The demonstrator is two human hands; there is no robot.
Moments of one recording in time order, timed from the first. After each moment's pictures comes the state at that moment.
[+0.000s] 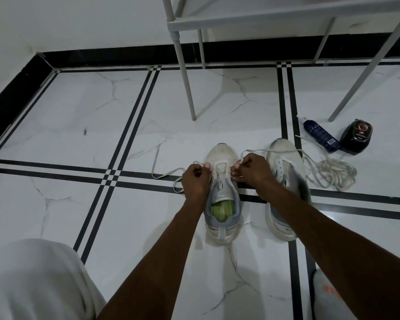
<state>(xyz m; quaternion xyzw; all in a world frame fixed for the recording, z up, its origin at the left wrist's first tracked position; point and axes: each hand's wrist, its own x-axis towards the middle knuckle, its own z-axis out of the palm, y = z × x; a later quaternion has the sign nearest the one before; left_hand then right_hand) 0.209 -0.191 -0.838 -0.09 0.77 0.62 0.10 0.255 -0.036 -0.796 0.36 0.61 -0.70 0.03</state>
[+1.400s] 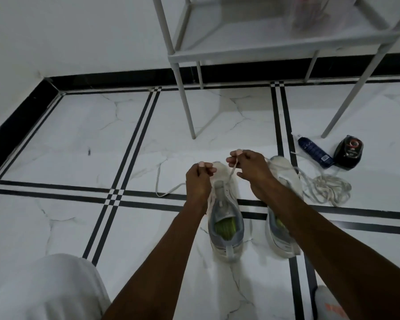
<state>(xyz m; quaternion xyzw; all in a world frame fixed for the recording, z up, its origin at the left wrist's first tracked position) 0.187 -0.165 -0.769 -0.06 0.76 0.63 0.13 0.225 -0.027 -0.750 0.33 0.63 -0.70 -0.05</state>
